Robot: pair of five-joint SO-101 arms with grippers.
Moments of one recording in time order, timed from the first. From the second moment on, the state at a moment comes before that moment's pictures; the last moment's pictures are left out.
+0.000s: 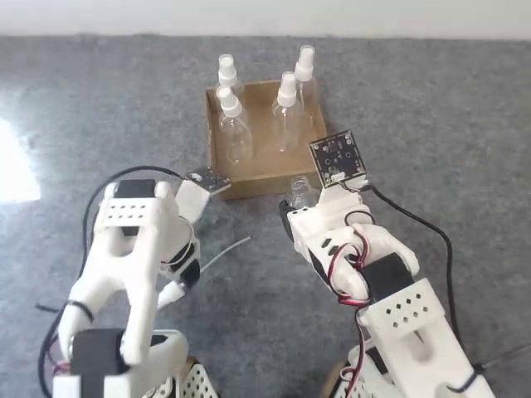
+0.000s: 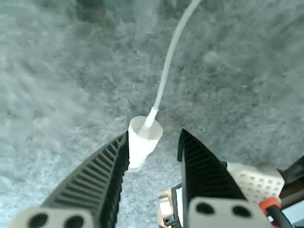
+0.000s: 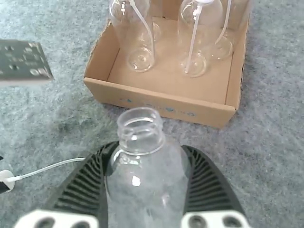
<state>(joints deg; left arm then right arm) -6.5 -15.6 44.2 87.2 -32.3 -29.5 -54.5 54.4 50.0 -6.4</state>
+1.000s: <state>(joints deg) -15.3 -8.3 46.5 74.8 -33.5 -29.5 -54.5 54.4 50.0 -6.4</state>
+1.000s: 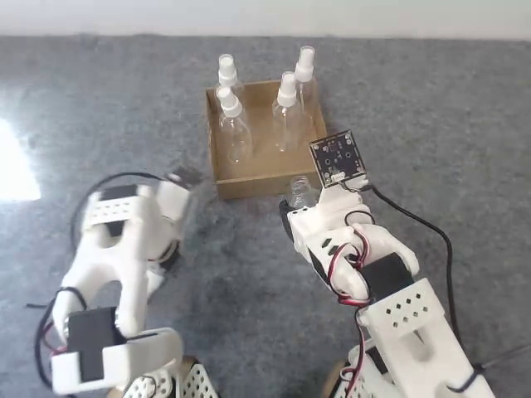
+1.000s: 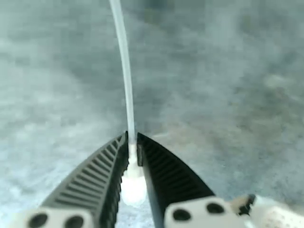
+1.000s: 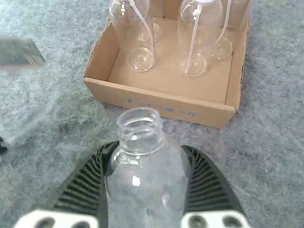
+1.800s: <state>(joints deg) -33.5 -8.1 34.9 73.4 -1.7 -29.5 -54.5 54.4 50.0 -6.4</state>
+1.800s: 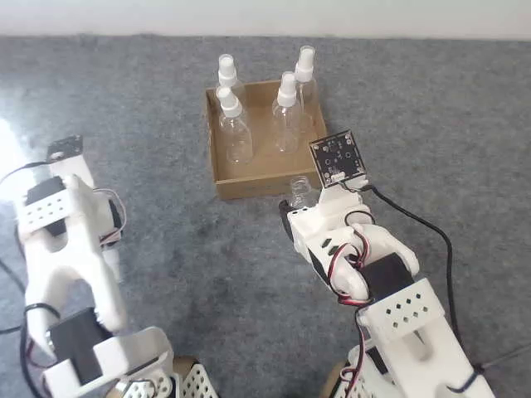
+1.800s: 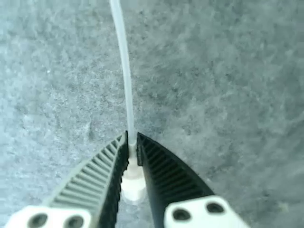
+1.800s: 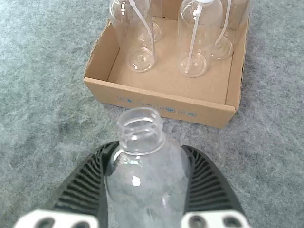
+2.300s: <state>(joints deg) -33.6 -8.1 29.8 73.2 36.1 -29.5 -54.5 54.4 50.0 -6.4</state>
